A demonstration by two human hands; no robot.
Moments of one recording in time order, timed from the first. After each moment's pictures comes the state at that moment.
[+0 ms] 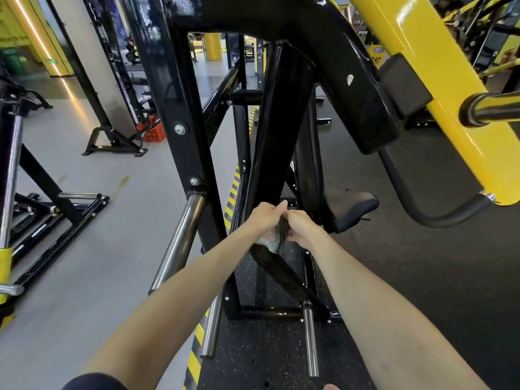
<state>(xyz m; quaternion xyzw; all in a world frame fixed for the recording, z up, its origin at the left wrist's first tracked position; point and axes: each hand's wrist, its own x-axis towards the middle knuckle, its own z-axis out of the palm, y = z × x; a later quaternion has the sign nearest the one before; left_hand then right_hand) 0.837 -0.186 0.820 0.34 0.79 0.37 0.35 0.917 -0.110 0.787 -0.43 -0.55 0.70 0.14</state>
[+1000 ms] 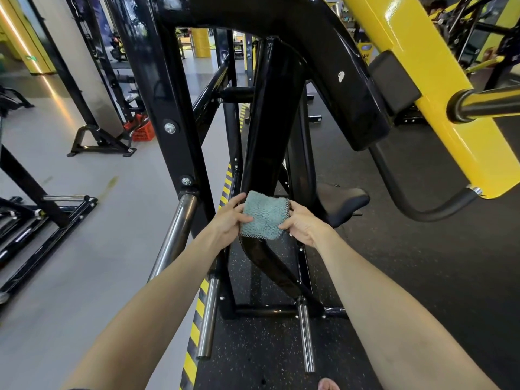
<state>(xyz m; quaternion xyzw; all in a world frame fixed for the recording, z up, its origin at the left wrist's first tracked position) 0.779 -0.211 0.784 0.20 0.56 0.62 0.50 0.935 -0.102 0.787 -0.33 -0.49 0.79 0.18</state>
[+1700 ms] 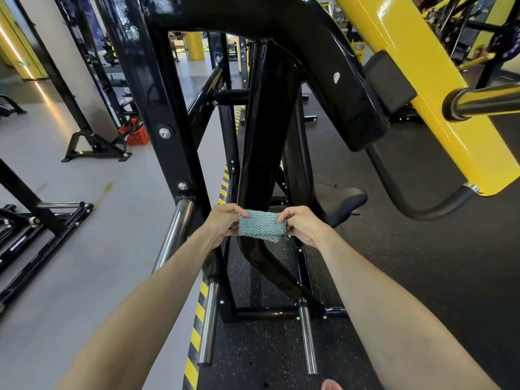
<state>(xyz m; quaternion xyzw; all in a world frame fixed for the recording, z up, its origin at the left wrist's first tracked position) 0.768 -0.212 0.792 0.27 0.70 0.53 0.40 0.935 -0.093 0.784 -0.37 -0.58 0.71 0.18</state>
